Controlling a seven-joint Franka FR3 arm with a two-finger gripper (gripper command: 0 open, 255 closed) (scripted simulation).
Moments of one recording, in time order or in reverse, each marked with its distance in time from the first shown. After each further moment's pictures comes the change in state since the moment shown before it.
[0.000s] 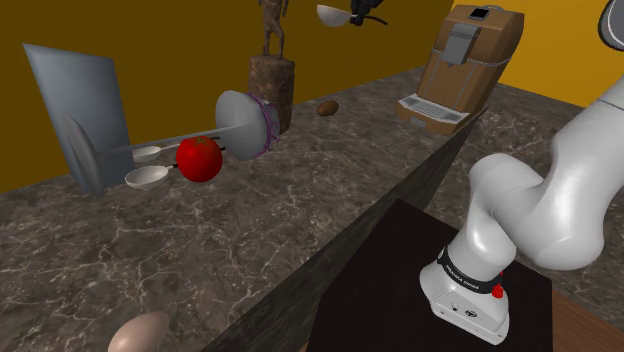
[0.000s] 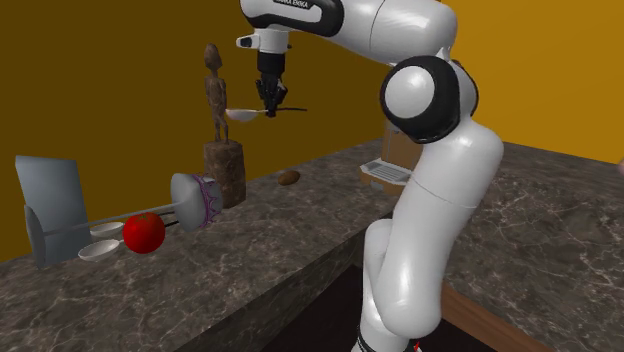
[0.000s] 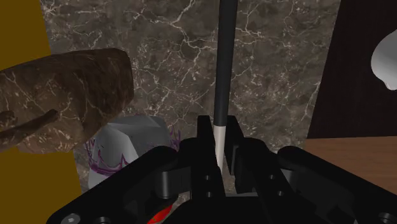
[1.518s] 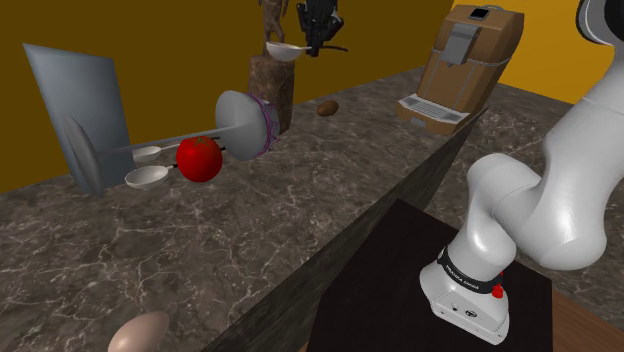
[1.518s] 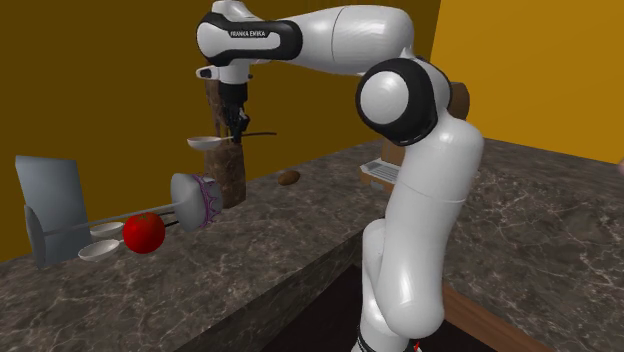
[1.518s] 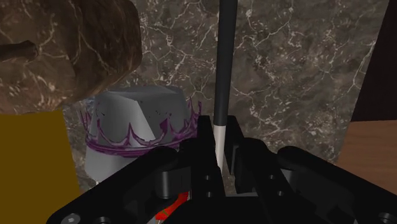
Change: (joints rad) arm 0.064 0.110 0.038 -0.125 0.066 0.203 0.126
